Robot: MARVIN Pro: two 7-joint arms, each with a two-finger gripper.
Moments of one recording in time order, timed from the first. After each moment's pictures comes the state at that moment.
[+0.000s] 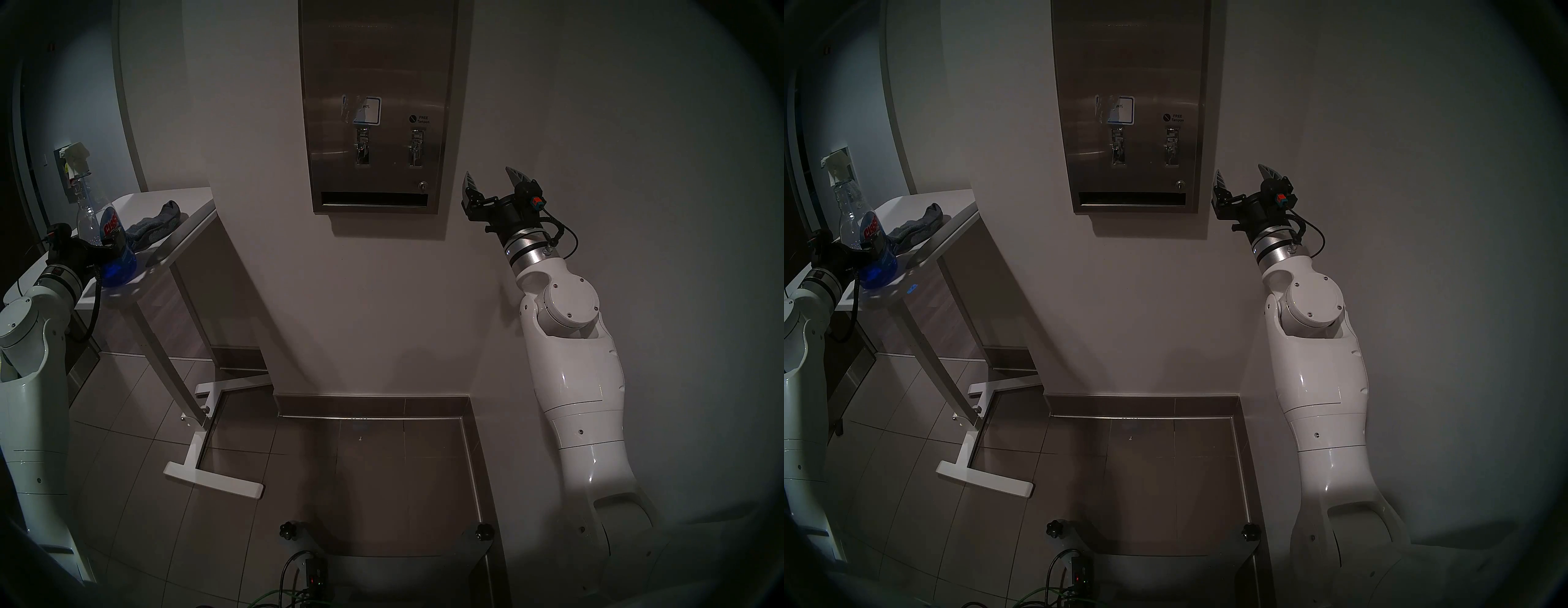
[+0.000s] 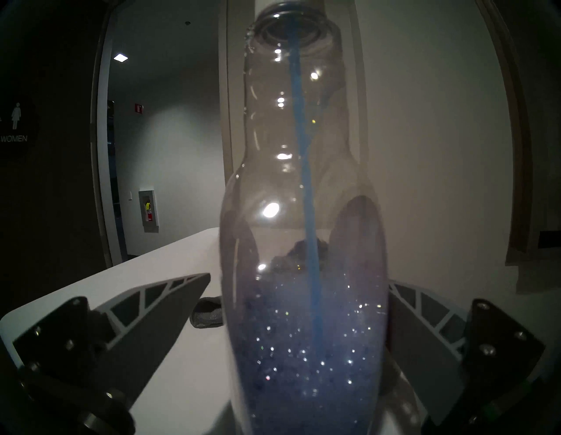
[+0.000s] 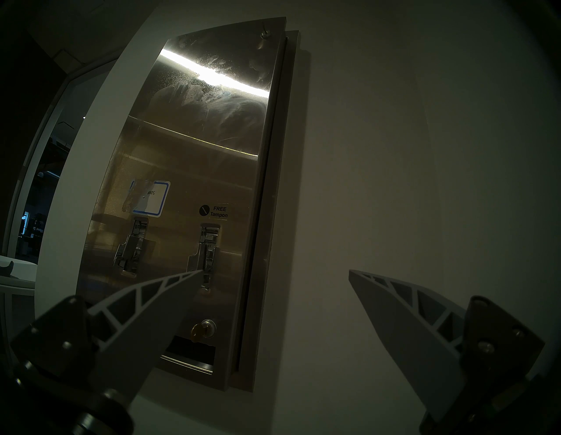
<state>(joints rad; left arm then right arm) 1.60 -1.01 -2.20 -1.79 -0.50 0.40 -0.12 -1.20 -1.47 1.57 -1.58 0.09 -0.11 0.24</state>
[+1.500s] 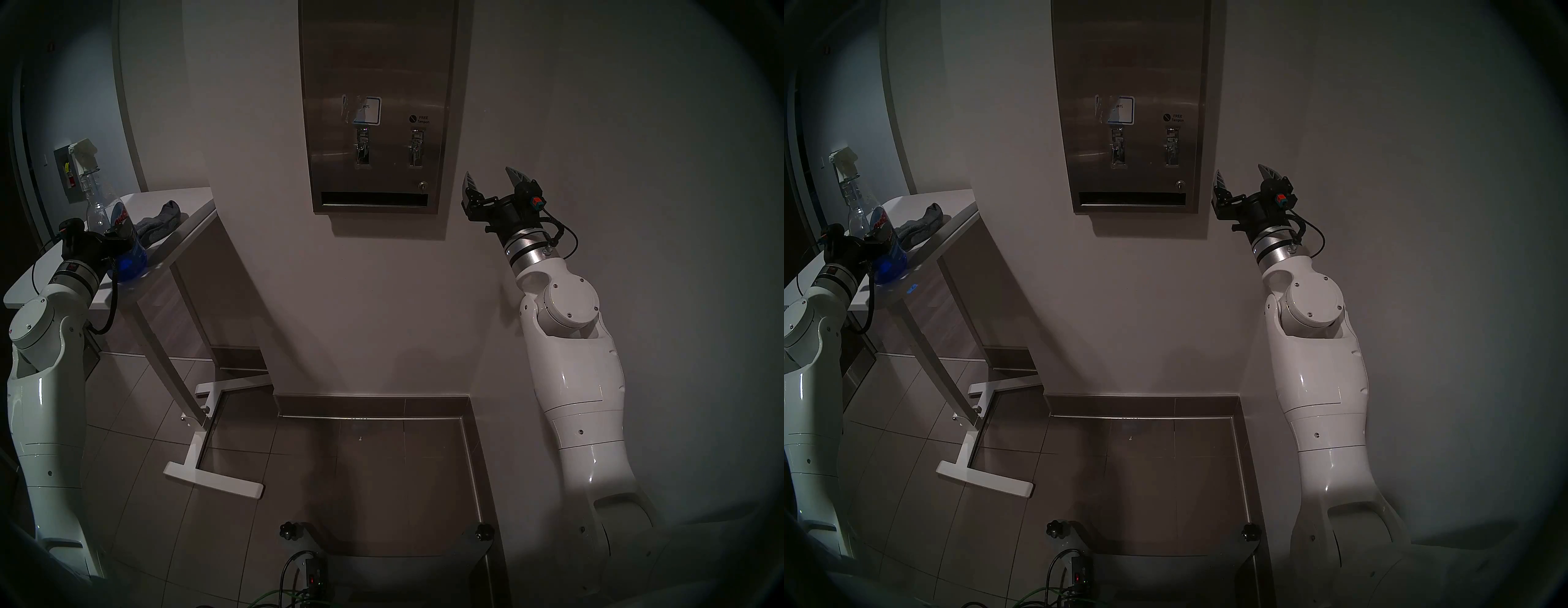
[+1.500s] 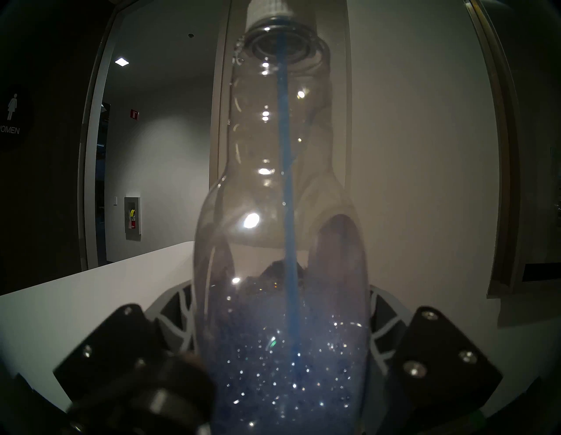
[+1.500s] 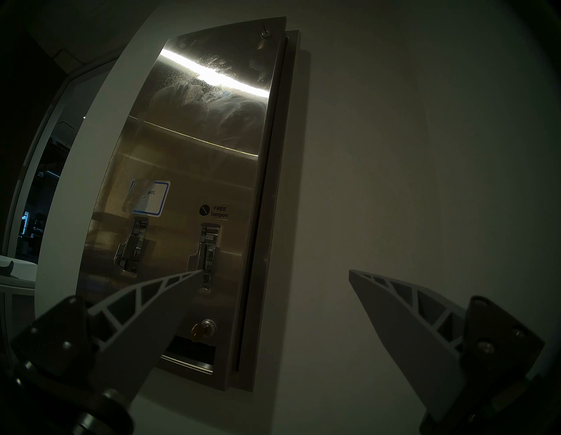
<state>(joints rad) 1.55 -1.03 -2.12 -1.75 -0.54 0.30 -0.13 -1.20 -1.47 1.57 -1.58 0.09 -0.11 0.24</state>
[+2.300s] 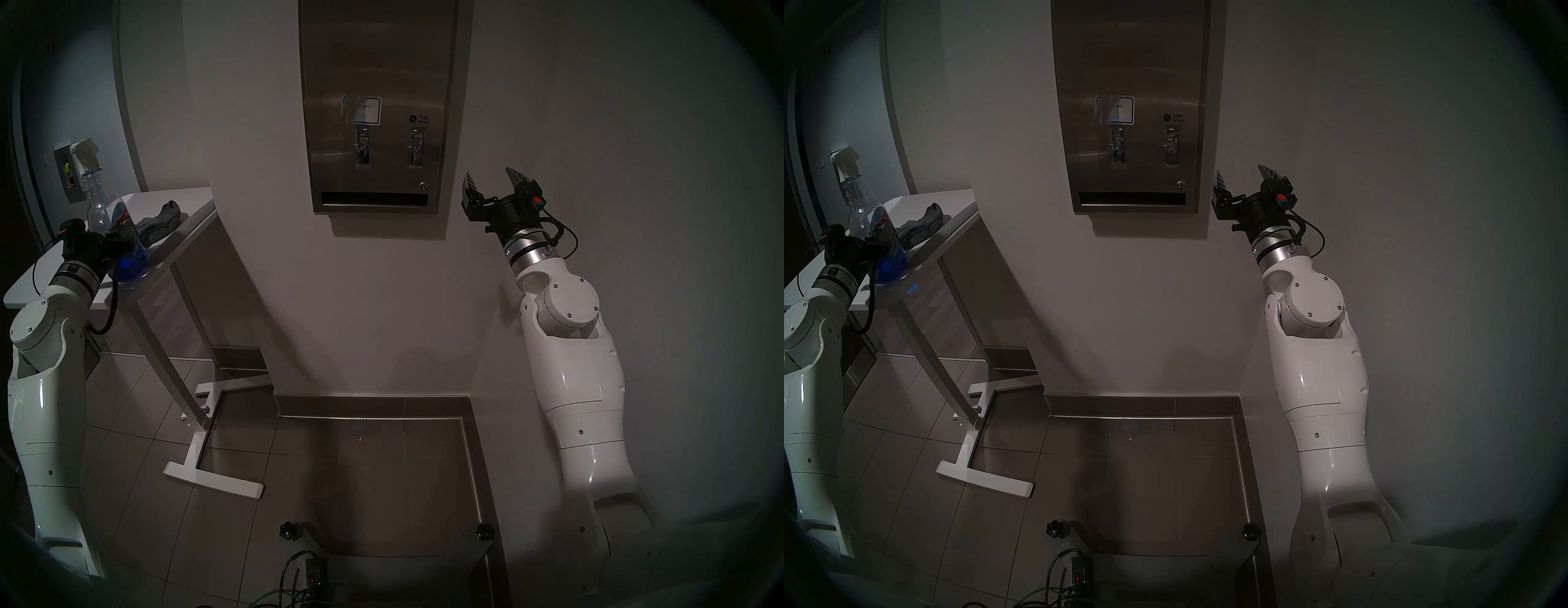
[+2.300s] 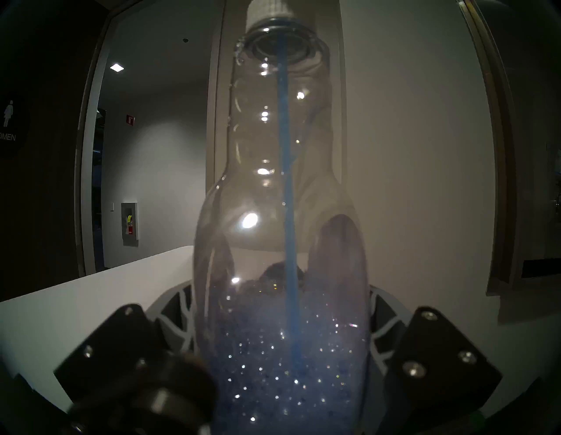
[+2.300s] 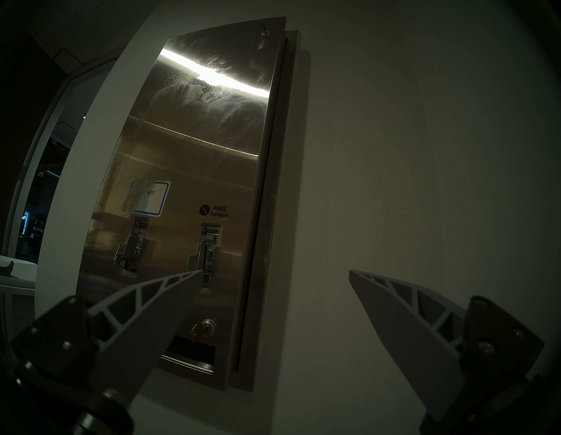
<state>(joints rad) 1.55 -1.03 -2.12 -1.73 -0.52 0.28 -0.15 -1.20 -1.47 1.57 -1.58 0.09 -0.11 0.24</state>
